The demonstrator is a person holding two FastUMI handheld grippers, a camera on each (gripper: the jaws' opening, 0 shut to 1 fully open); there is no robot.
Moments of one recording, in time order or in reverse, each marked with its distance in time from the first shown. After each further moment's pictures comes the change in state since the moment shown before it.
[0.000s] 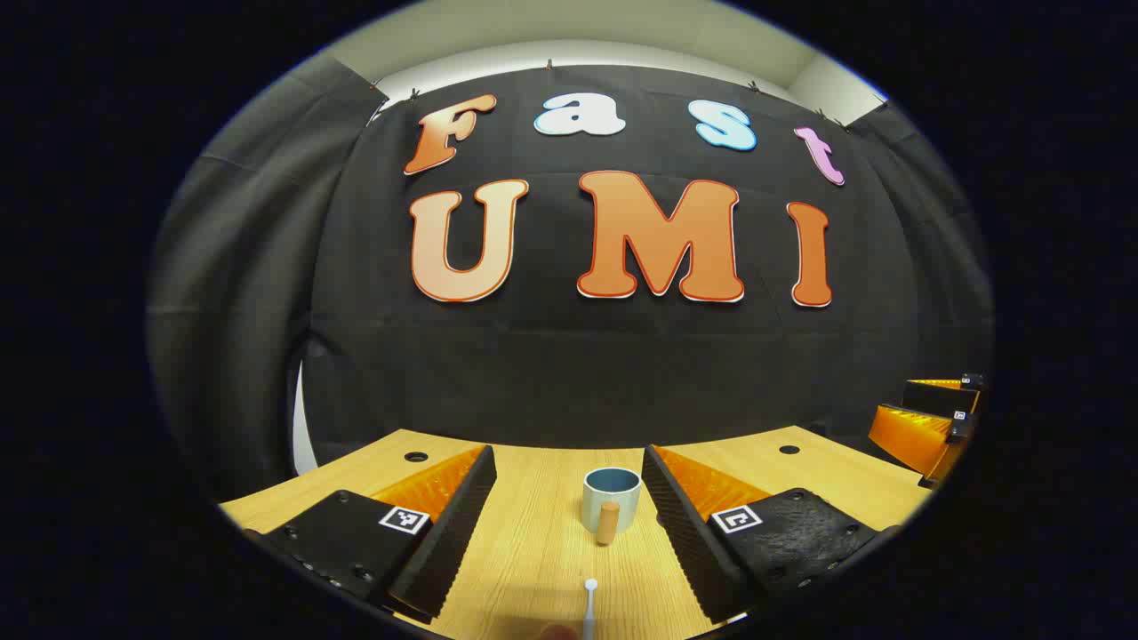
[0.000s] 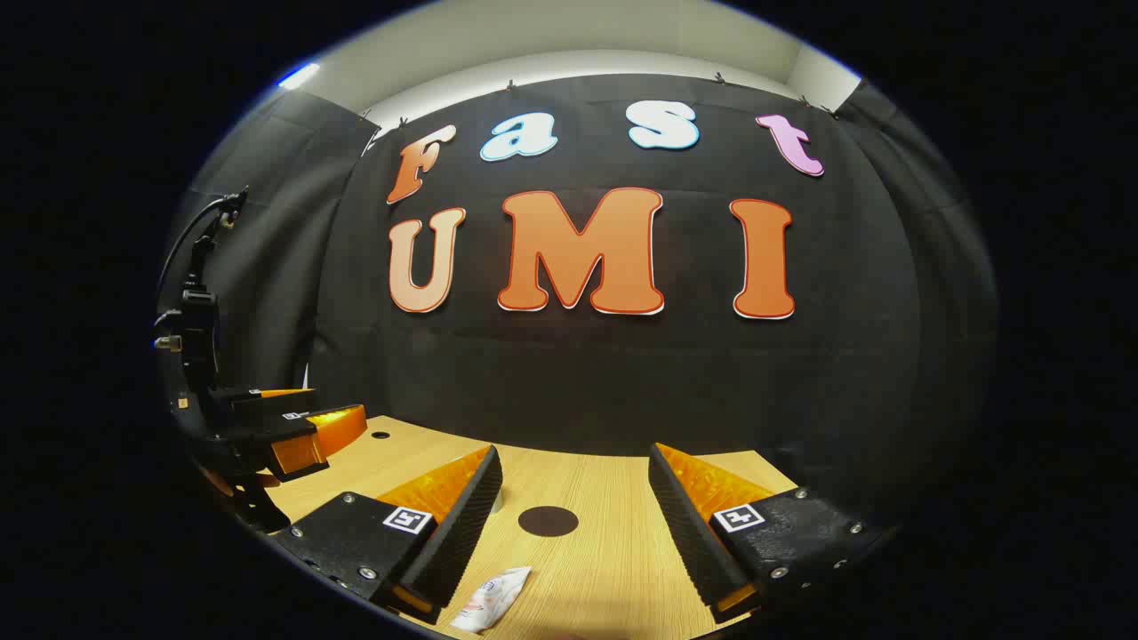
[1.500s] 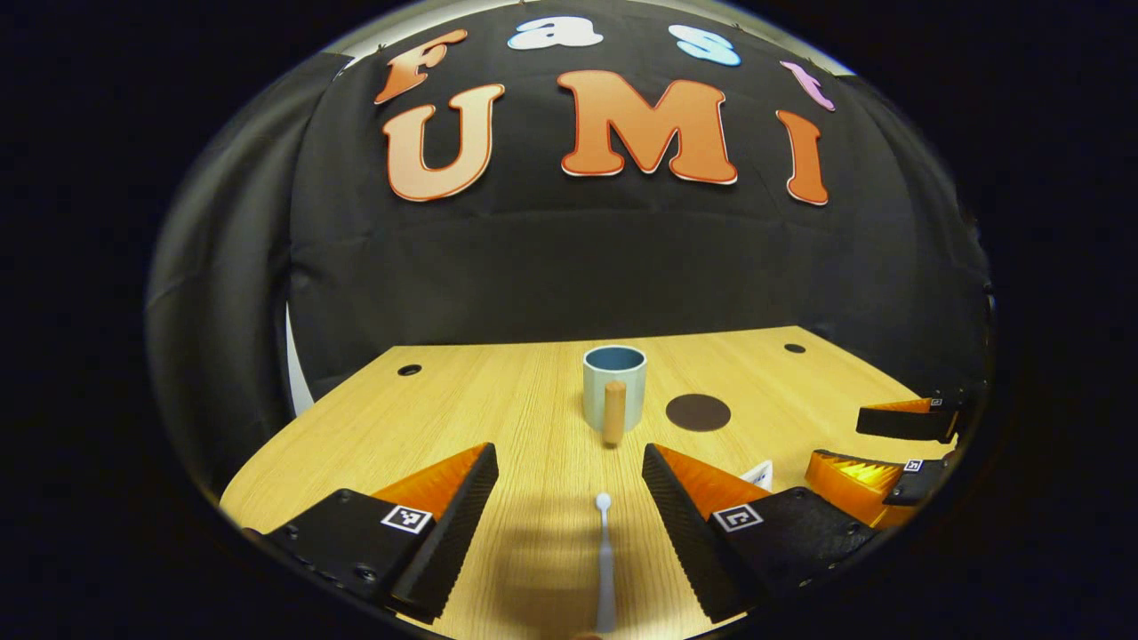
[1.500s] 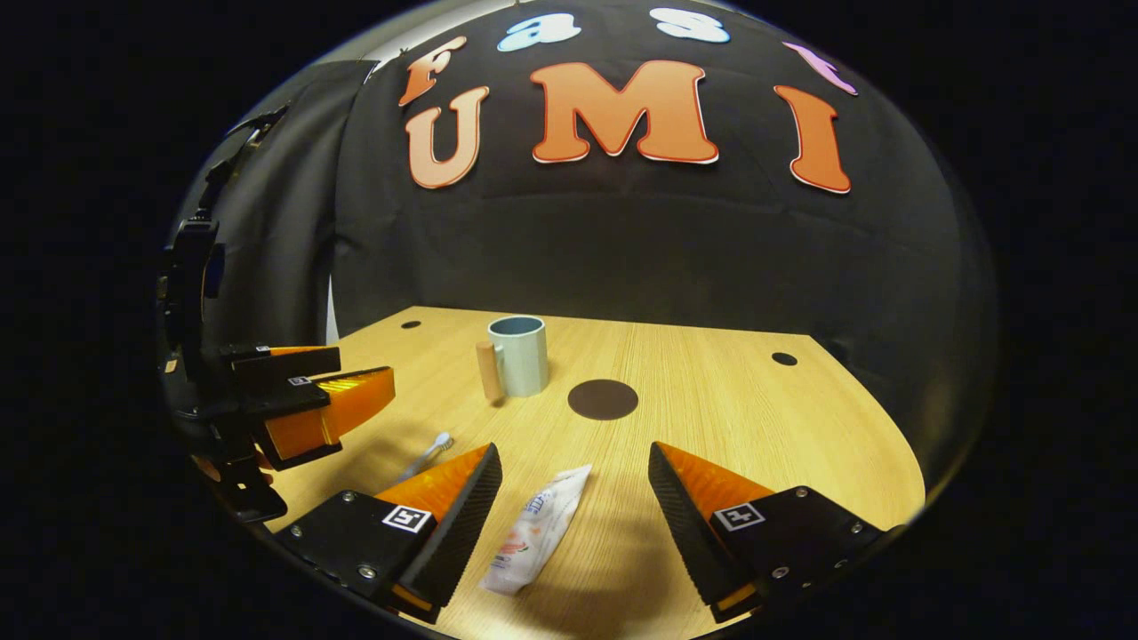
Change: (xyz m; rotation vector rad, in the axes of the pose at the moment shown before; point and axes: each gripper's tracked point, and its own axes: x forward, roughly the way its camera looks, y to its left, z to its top) left arm -0.008 0.001 -0.132 0.075 0.368 -0.028; right arm -0.002 0.063 -0.160 -0.013 0.447 0.113
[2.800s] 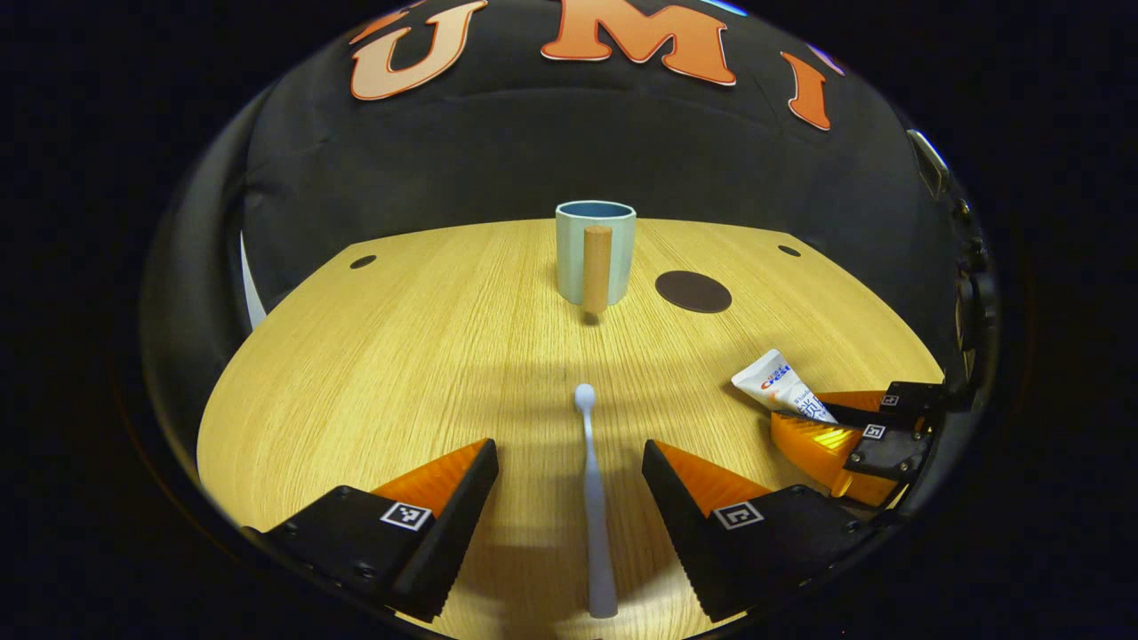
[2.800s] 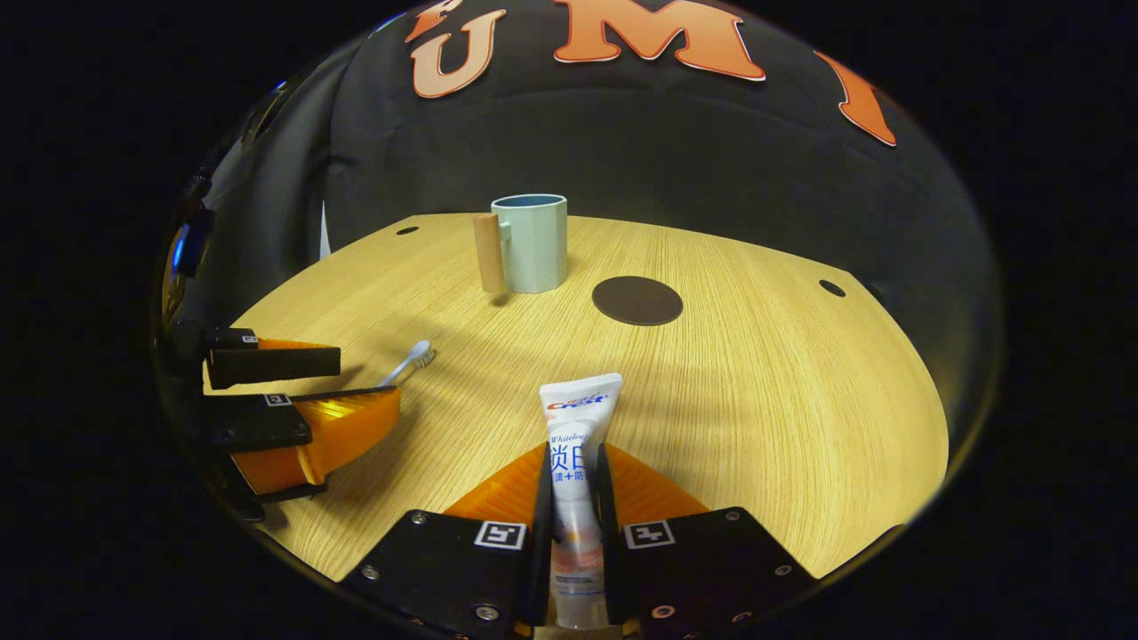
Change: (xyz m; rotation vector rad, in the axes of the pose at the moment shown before) left arm 0.021 -0.019 -0.105 -0.009 0.351 -0.100; right arm 0.035 0.026 -0.058 -0.023 0.270 0.049
